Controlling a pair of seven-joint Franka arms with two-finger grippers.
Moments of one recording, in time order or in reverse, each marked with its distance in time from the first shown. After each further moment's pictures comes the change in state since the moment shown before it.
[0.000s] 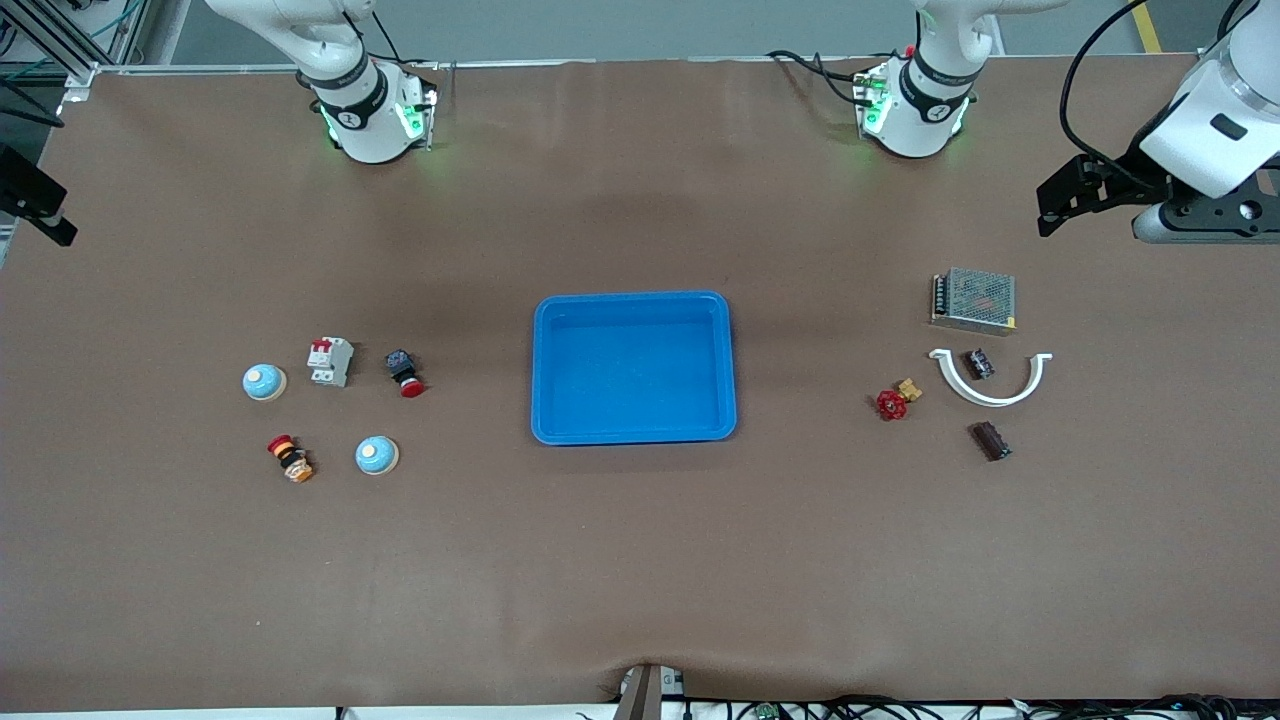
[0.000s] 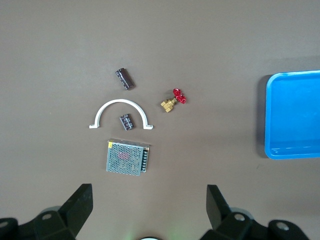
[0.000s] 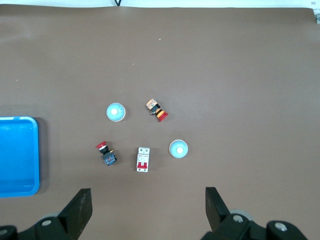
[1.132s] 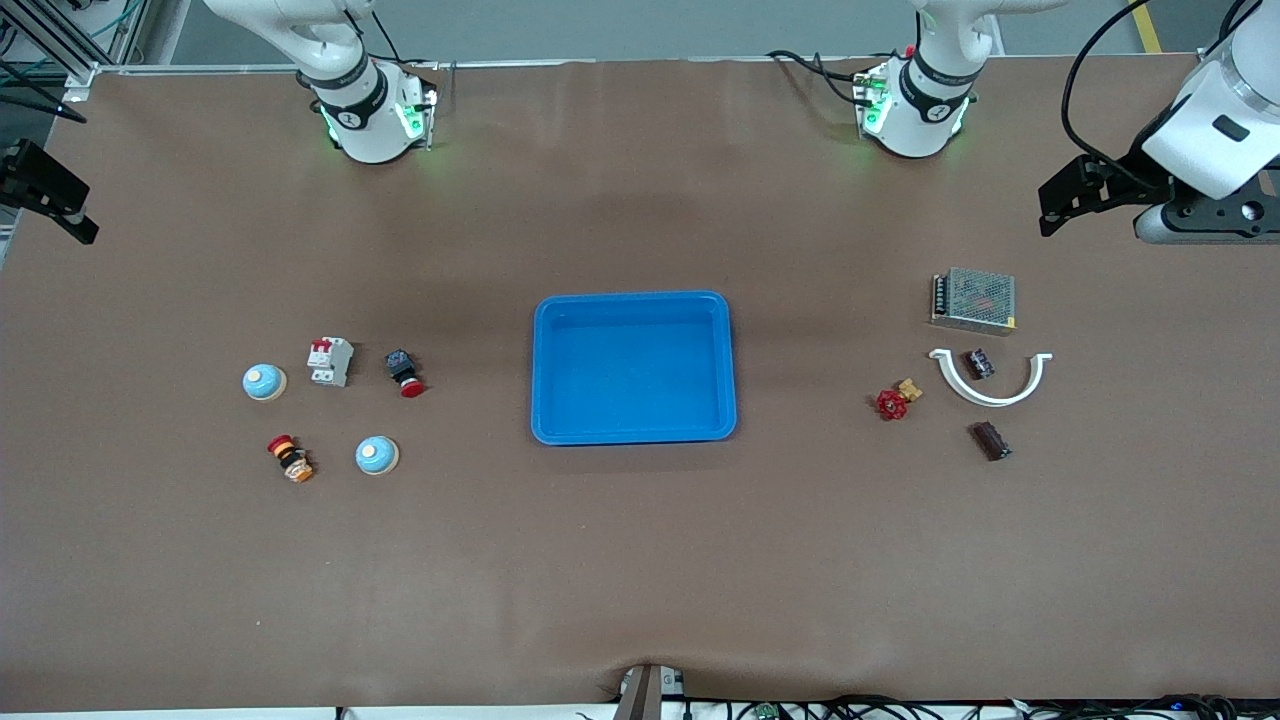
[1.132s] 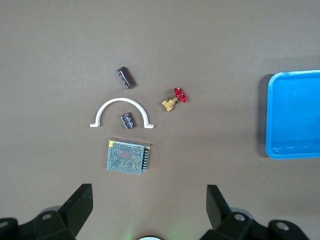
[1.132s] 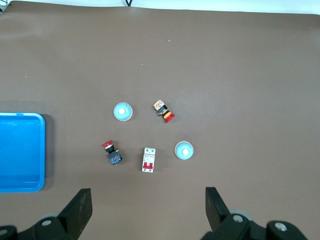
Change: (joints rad) left arm 0.003 0.000 0.000 -0.001 0.003 -0.004 0.000; right arm 0.028 -0.002 0.000 0.002 0.001 0.005 0.000
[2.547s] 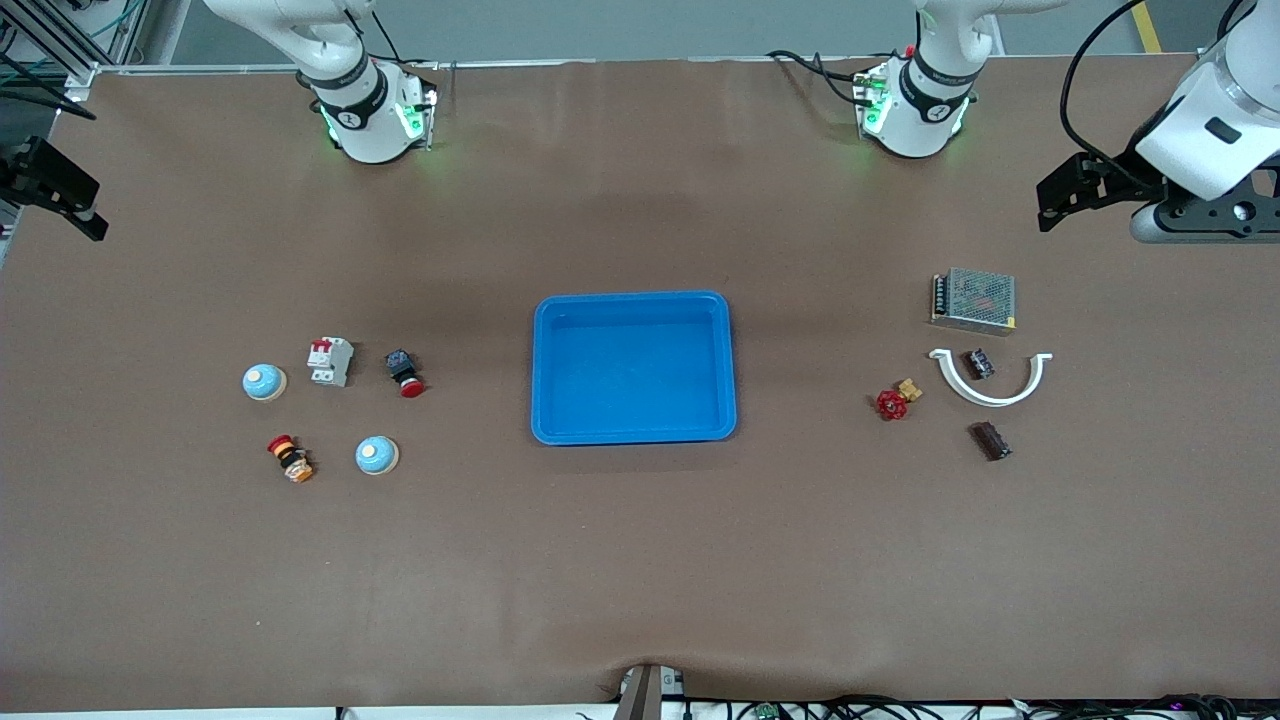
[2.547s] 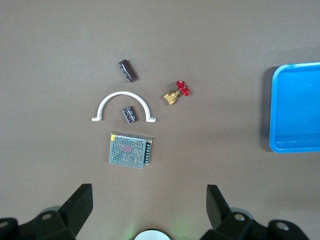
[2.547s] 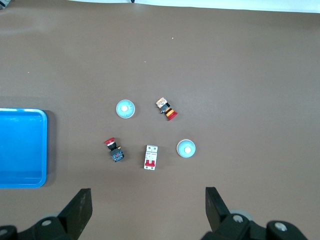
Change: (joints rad) left arm -0.001 0.000 -0.002 -0.002 0.006 -0.026 0.000; right arm 0.005 -0.001 0.009 0.000 0.000 -0.011 0.000
